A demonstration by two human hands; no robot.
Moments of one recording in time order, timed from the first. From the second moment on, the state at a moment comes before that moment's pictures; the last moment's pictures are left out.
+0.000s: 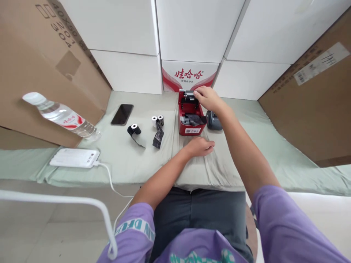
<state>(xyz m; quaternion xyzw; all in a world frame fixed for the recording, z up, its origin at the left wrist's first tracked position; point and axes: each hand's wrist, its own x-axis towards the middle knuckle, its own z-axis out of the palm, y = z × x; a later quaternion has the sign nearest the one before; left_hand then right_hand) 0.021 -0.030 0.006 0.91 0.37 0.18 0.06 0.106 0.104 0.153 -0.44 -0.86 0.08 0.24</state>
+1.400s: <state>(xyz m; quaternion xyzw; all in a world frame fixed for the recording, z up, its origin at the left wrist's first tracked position) -0.032 0.008 0.013 0.56 0.60 0.57 0.07 0.182 0.002 0.019 -0.69 -0.64 0.07 0.32</state>
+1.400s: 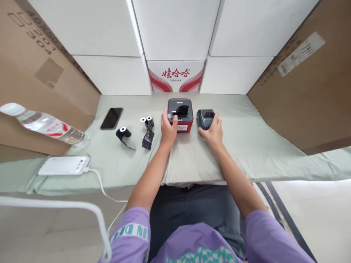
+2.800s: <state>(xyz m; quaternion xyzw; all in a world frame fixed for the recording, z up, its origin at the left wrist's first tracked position) 0.039 -0.034 0.000 0.74 0.55 0.34 0.21 0.179 -0.060 -0.008 -0.71 -0.59 0.12 0.35</state>
